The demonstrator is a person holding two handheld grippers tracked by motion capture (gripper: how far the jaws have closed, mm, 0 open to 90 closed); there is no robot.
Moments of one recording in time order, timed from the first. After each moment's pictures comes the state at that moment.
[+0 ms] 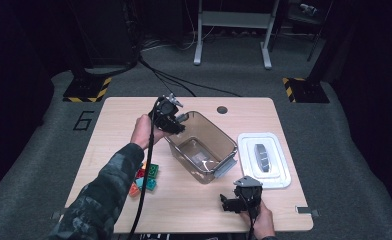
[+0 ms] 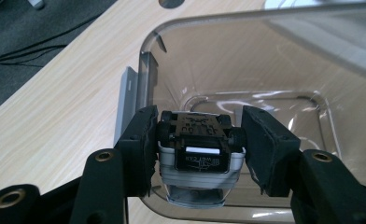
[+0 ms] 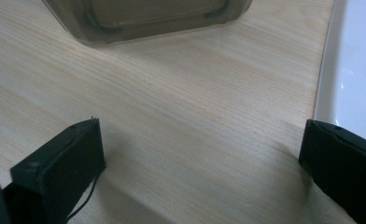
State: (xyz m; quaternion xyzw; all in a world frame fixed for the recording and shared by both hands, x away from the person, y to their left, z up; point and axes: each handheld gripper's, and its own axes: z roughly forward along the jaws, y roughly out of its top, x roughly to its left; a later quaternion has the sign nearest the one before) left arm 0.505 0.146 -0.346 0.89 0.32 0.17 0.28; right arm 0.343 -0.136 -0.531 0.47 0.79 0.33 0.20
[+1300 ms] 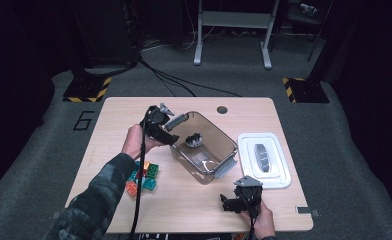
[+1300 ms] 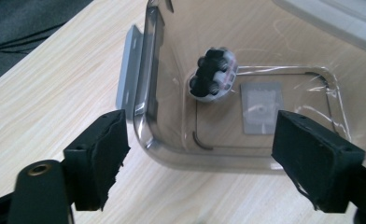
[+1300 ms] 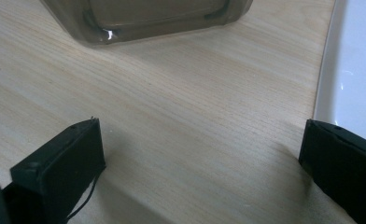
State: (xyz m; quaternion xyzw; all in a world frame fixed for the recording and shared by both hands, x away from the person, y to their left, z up) left arm 0.481 0.178 -0.361 0.88 0.34 0.18 0.29; right arm 0.344 -0.137 -0.531 0.47 0.79 0.33 0.20
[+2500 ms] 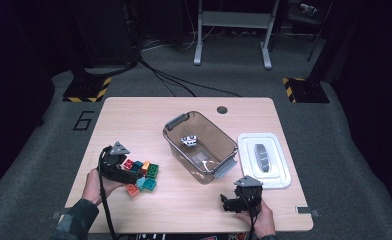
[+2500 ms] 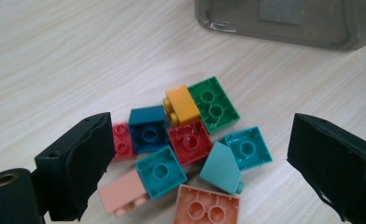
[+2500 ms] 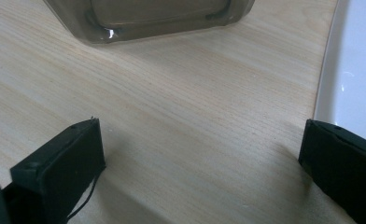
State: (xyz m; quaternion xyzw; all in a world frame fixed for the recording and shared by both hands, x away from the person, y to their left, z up) left arm 0.386 0.288 -0.432 0.84 0.41 0.15 0.31; right arm 0.345 -0.138 -0.531 0.46 0.80 0.33 0.20
